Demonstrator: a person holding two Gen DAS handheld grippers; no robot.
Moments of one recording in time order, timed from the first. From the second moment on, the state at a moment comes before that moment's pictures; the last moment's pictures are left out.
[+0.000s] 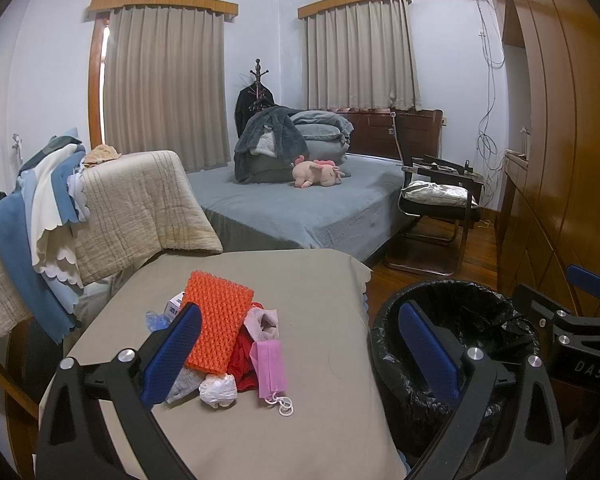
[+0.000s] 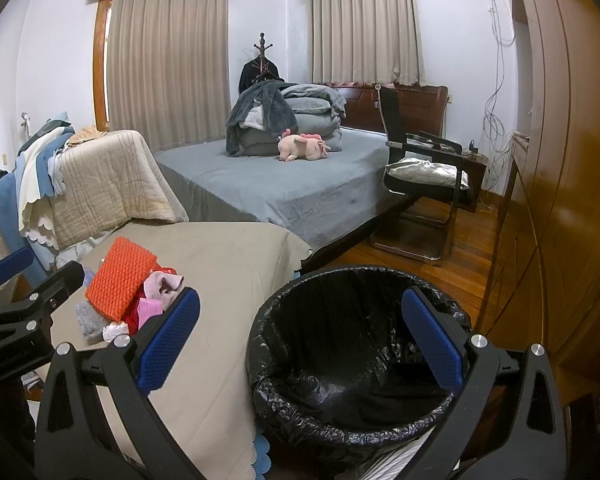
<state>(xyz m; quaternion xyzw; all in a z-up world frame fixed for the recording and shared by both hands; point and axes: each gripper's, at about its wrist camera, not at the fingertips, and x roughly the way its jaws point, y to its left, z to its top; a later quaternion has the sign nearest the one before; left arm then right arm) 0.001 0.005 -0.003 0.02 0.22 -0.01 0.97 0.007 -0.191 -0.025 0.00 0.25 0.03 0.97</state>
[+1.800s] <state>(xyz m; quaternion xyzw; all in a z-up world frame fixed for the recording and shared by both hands) 0.008 0.018 -0.022 0.01 0.23 0.00 0.97 0.020 -0.176 -0.037 0.00 0.26 0.03 0.97</state>
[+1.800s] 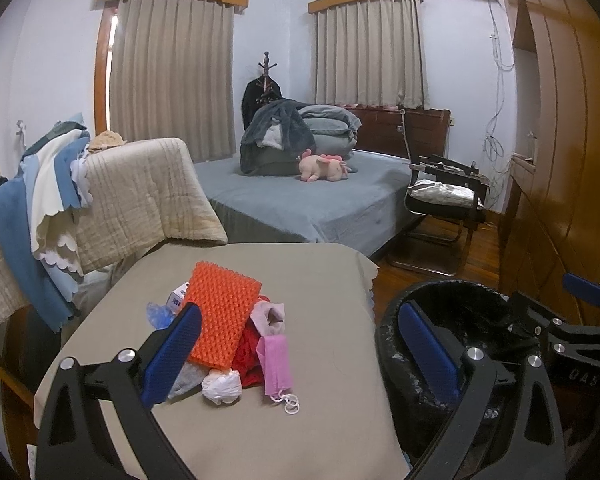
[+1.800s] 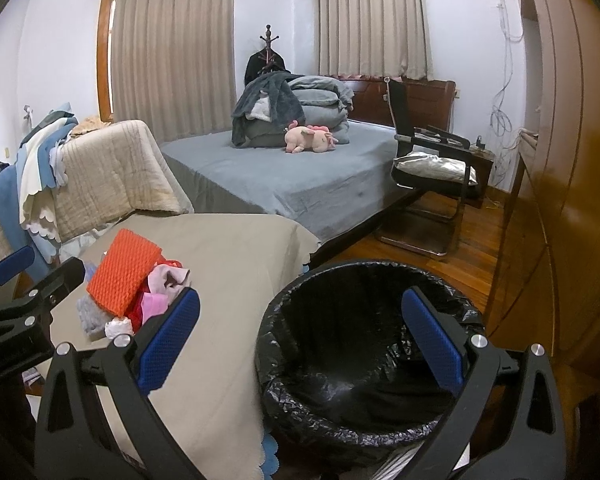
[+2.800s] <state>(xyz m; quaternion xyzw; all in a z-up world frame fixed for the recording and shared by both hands) 0.061 0.143 -0.090 -0.02 0.27 0.09 0.96 0.121 -0.058 -0.129 -0.03 0.34 0.14 0.93</state>
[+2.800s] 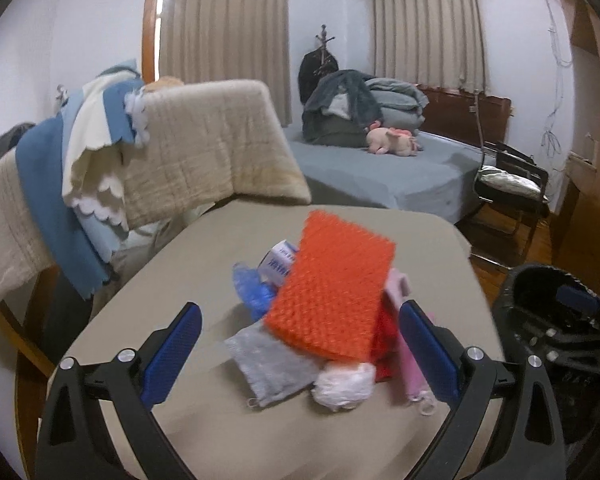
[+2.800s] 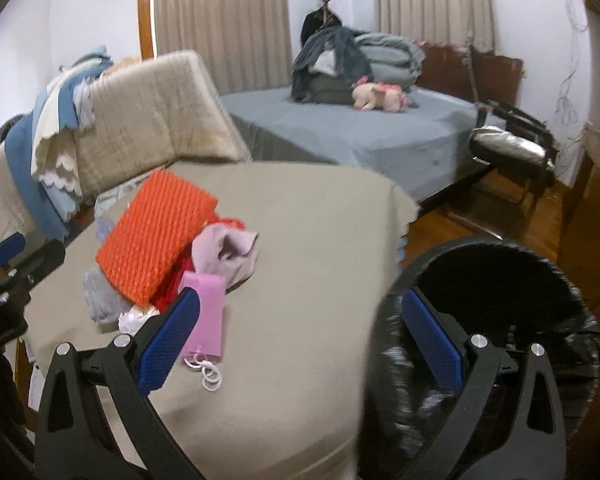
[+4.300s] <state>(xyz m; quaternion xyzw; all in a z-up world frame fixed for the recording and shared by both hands) 0.138 0.153 -0.150 -0.04 0.34 0.04 0.94 0.162 -0.025 -0.159 -0.04 0.39 0.21 0.90</state>
